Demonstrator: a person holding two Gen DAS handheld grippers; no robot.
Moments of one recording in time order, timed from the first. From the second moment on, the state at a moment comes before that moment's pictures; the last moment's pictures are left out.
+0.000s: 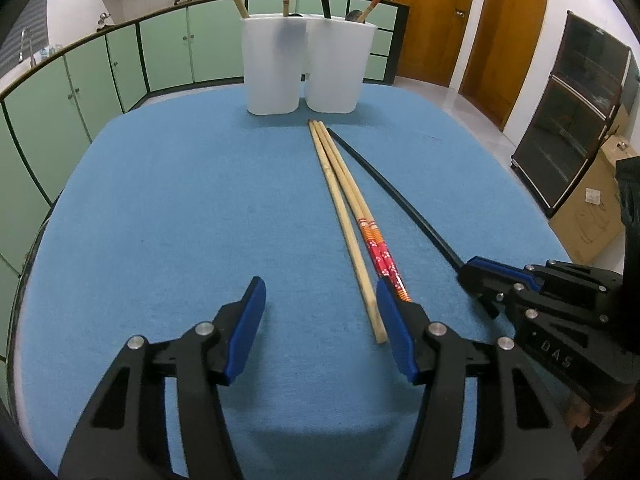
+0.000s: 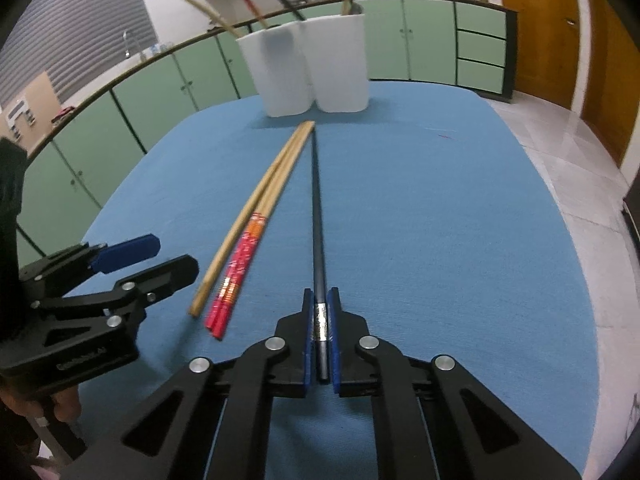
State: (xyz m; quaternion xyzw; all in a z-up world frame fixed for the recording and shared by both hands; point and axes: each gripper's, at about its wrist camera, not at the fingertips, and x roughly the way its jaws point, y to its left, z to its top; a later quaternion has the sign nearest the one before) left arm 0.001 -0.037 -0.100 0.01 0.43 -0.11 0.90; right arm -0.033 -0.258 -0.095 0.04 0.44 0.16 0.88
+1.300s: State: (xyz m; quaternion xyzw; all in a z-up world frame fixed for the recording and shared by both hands) left arm 0.005 -0.023 -0.107 -0.02 0.44 -0.09 0.89; right arm -0.031 -0.275 -0.094 0.07 0.42 0.14 0.89
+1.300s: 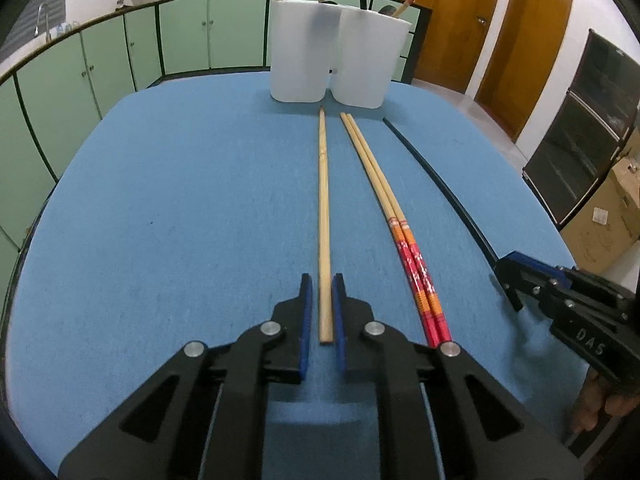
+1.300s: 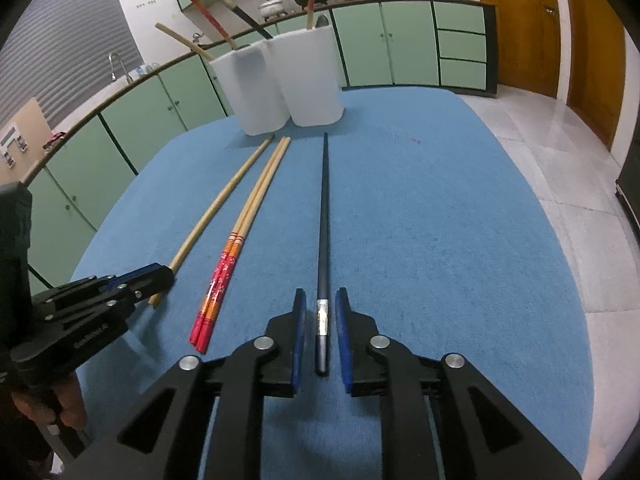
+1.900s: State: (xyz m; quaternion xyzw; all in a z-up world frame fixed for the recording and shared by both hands) left arm -0.019 -0.016 -0.111 0.00 0.43 -0.09 0.90; right arm -0.052 -0.281 -0.098 0.06 0.42 0.16 0.89
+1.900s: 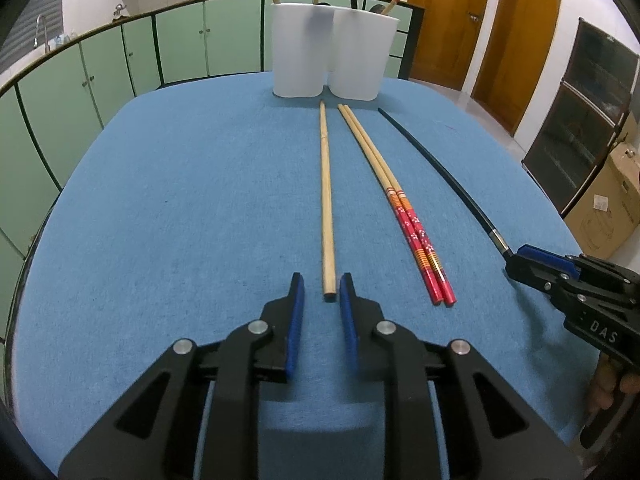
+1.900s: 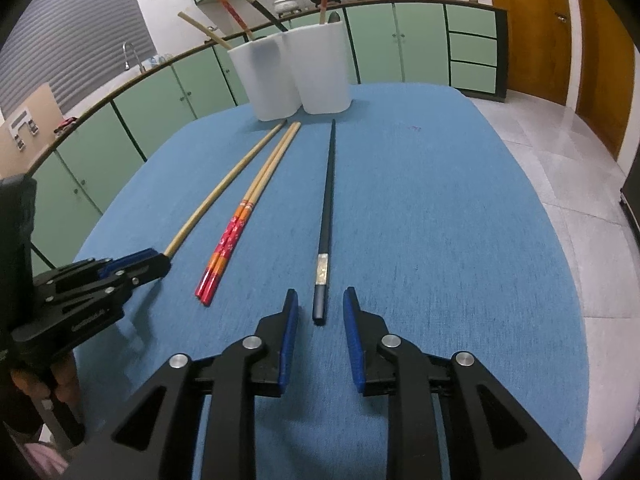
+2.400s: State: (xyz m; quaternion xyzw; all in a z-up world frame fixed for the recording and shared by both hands) left arm -0.021 -0.018 -0.112 0.00 0.43 -0.08 0.90; right arm -0.058 -0.273 -0.099 0.03 0.42 0.16 0.89
